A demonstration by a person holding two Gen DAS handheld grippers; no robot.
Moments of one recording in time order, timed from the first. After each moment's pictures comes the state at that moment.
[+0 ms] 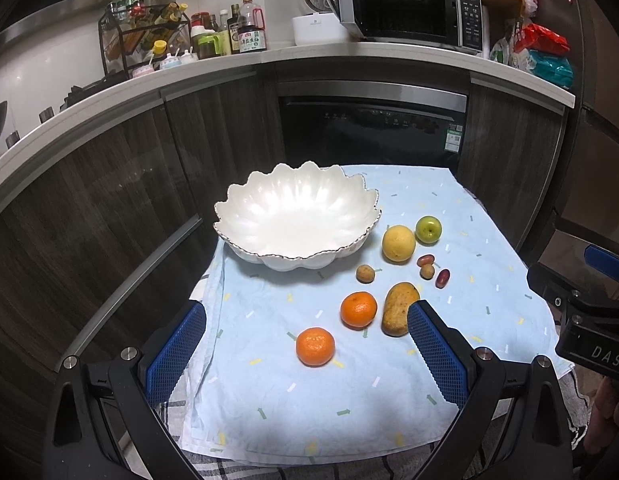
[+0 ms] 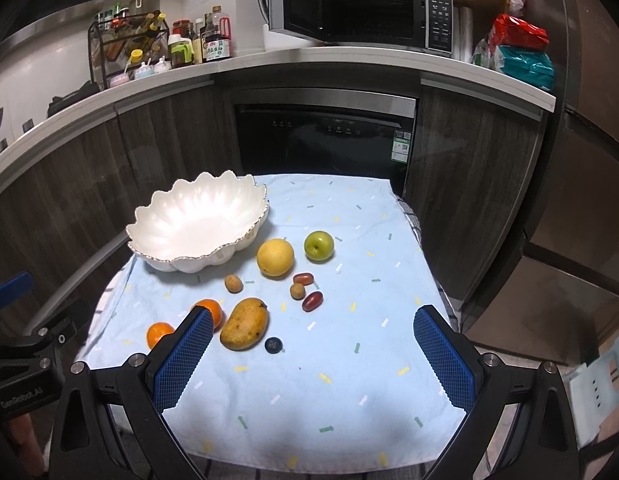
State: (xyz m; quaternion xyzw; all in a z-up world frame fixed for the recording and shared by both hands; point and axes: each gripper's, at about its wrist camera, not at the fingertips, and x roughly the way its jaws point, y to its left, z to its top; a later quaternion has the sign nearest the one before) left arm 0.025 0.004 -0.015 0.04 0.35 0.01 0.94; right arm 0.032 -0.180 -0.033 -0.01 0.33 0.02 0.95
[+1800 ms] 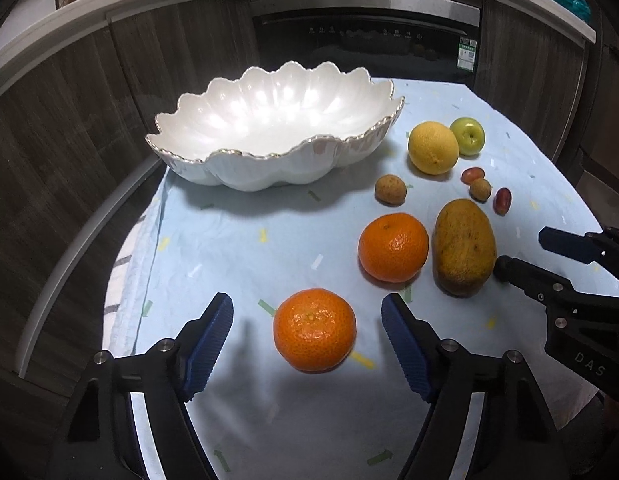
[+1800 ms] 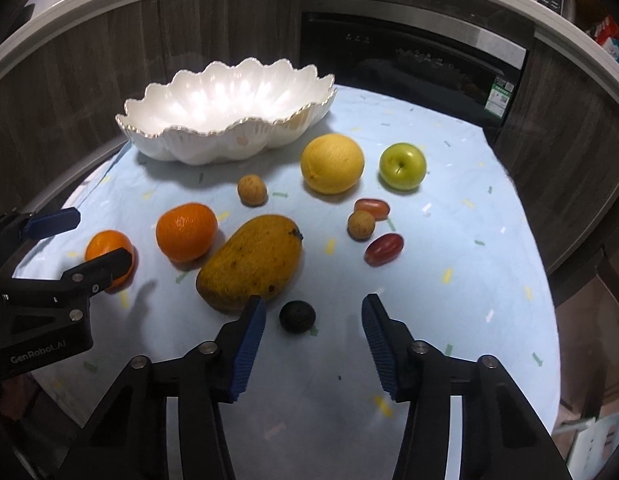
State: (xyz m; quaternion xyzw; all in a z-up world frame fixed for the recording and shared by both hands) left arm 0.102 0.010 -0.156 0.06 0.43 -0.01 0.90; right arm 0.110 -0.140 -0.168 -0.09 0.42 0.12 0.90
